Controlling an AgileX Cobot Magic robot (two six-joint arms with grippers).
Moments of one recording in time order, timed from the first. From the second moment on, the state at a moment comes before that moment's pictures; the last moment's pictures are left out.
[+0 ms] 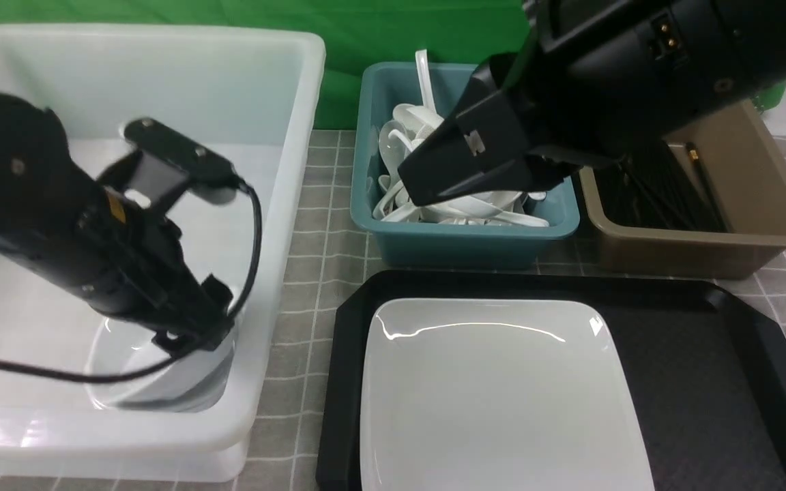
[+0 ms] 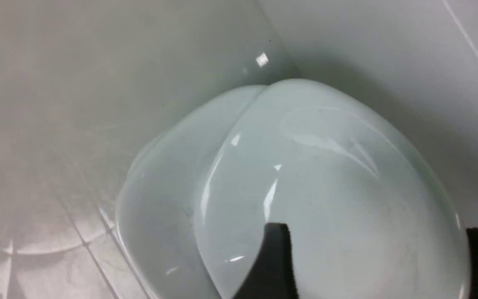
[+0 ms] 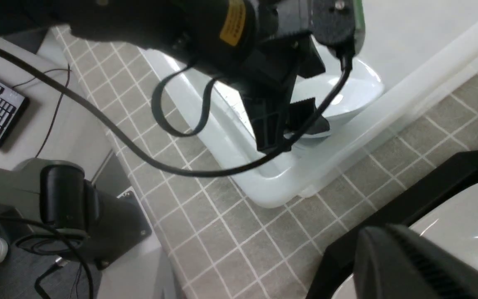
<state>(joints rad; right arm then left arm) 0.66 1.46 -1.62 0.52 1.00 -0.23 -0.33 1.39 -1.03 -0.01 0.88 0.22</state>
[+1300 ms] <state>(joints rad) 0.17 1.13 -1.05 0.31 1.14 -0.22 -0.57 1.79 -1.50 -0.25 0.95 0.13</state>
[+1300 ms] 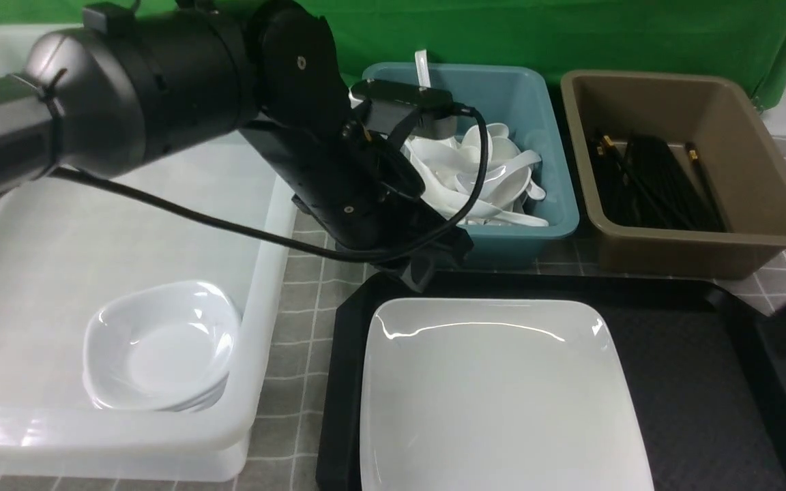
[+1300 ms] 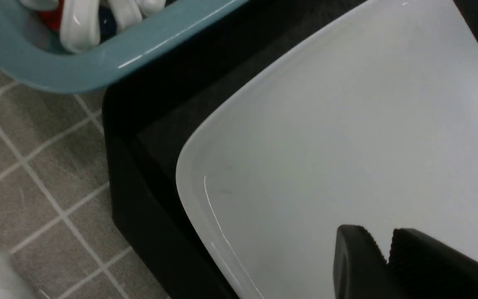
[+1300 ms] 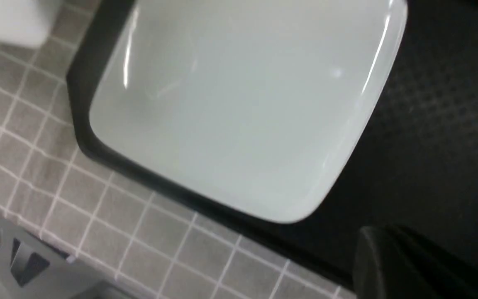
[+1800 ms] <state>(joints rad) 0.17 1.13 -0.62 0.38 0.80 -0.12 -0.57 1.79 -1.50 -0.14 0.98 0.12</state>
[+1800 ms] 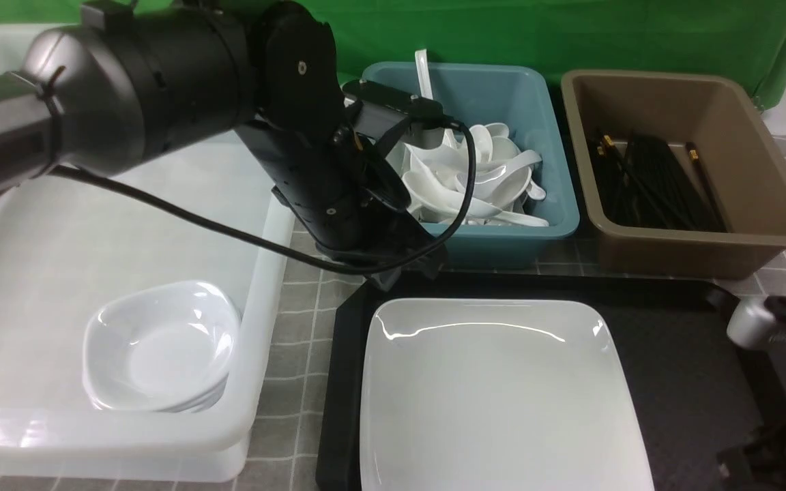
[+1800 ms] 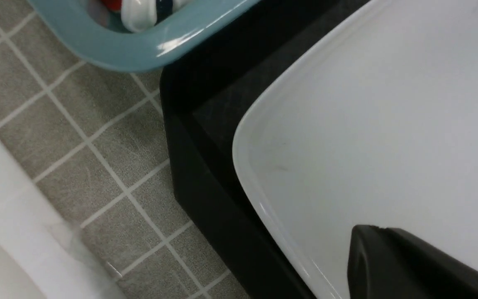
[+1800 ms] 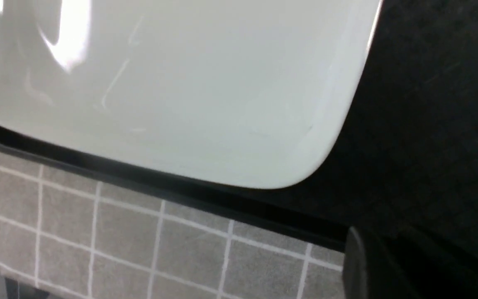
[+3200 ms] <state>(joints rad) 0.17 1.90 -1.16 0.44 0.58 -0.22 -0.36 1.33 -1.50 -0.09 1.22 0.06</state>
